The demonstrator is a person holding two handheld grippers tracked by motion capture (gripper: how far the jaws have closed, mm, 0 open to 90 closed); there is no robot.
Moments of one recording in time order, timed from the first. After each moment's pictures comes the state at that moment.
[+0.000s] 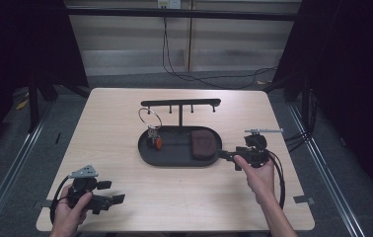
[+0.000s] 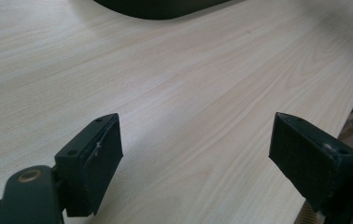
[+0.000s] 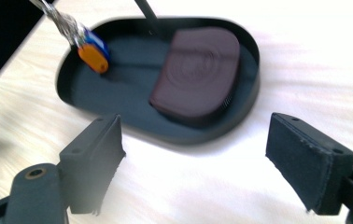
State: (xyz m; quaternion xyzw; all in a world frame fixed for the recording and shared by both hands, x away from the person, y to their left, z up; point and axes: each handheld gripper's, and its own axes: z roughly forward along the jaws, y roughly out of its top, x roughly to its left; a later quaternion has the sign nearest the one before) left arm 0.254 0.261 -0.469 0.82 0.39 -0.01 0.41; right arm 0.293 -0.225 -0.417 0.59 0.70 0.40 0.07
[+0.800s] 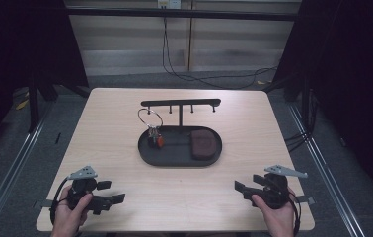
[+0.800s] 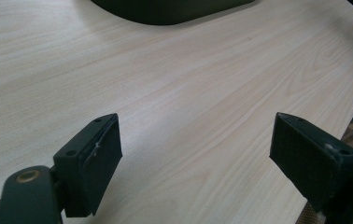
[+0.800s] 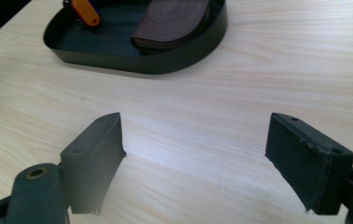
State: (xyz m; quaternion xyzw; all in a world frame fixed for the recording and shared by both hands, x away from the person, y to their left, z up) left arm 0.249 0.258 -0.468 0.81 0.40 0.00 0.42; right arm 0.199 -0.256 -0.453 0.58 0.69 0.42 0.14
